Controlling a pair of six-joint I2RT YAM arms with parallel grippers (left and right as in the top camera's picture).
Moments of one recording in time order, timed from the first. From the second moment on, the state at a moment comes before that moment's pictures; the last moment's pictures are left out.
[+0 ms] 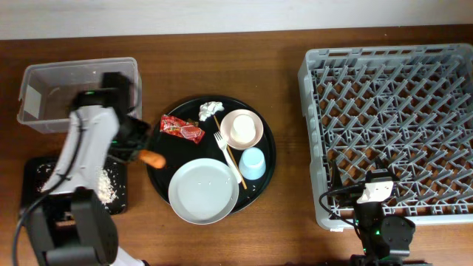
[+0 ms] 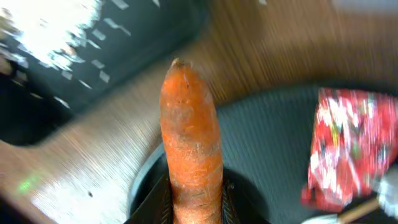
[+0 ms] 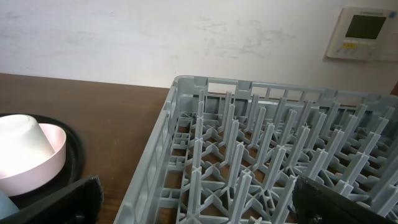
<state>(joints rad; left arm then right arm) 0.08 1.76 1.40 -1.20 -0.01 -1.06 -0.10 0.01 0.01 -0.06 -0.14 -0.08</state>
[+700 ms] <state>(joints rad) 0.51 1.75 1.29 -1.08 -0.18 -1.06 -0.10 0.01 0.01 -0.06 -0.14 -0.08</state>
